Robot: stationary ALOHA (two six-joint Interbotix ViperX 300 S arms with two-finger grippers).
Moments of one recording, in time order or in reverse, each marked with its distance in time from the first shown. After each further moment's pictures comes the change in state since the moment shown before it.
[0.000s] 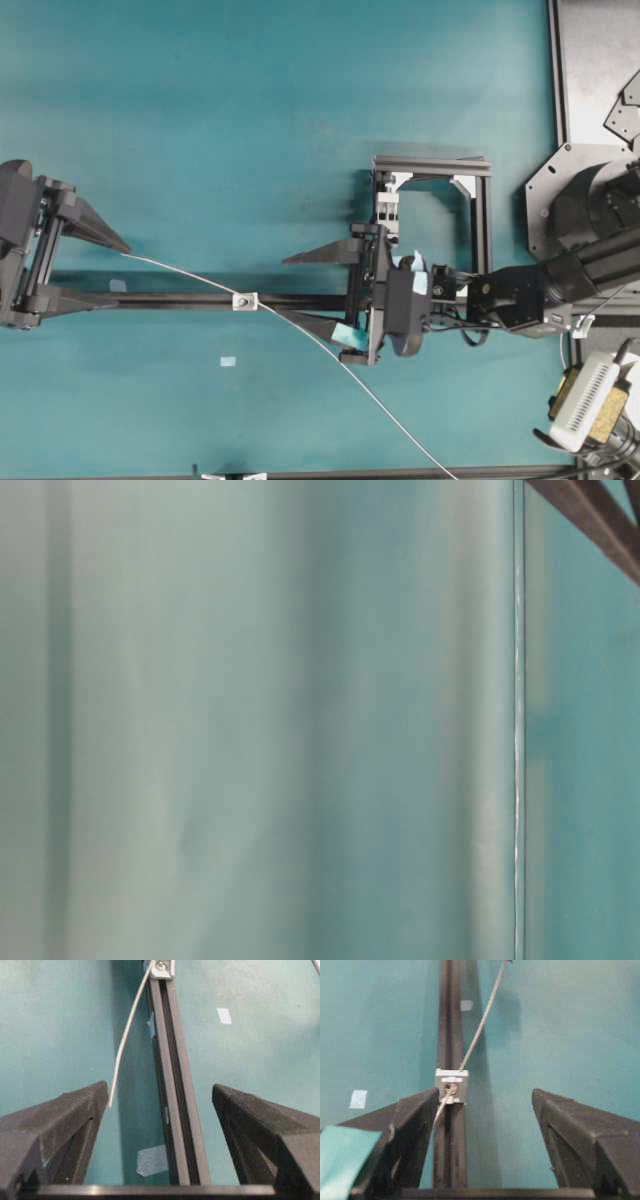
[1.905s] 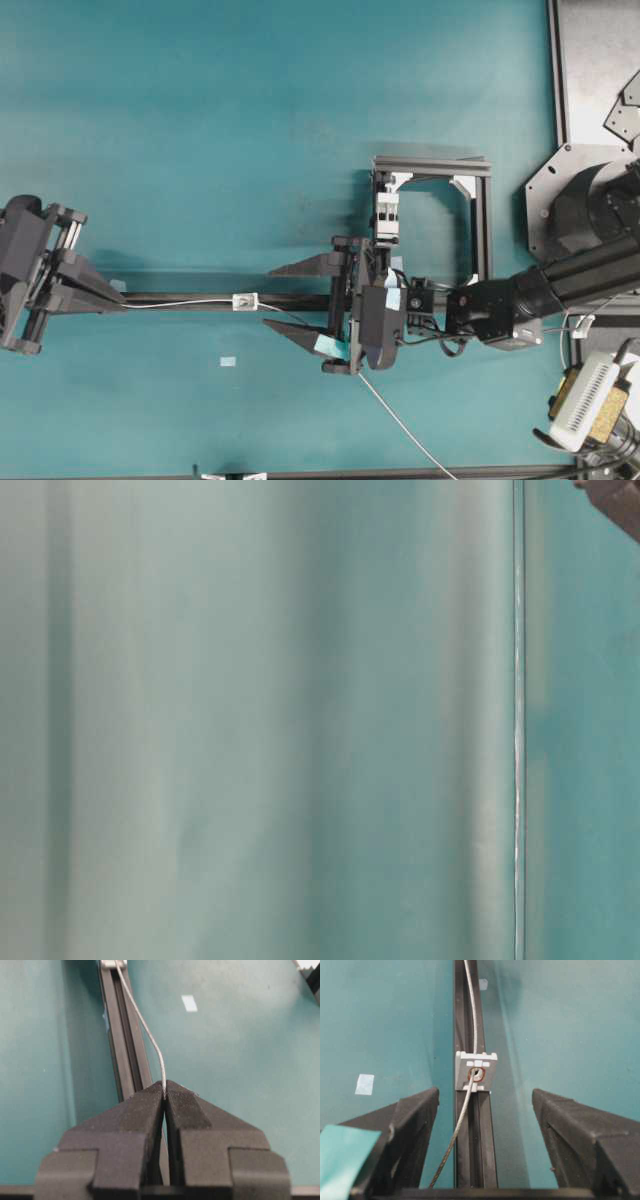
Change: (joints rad) left arm -0.086 0.138 -0.018 -0.002 -0.123 0.009; right arm 0.011 0.127 -0.080 0.000 0.000 0.002
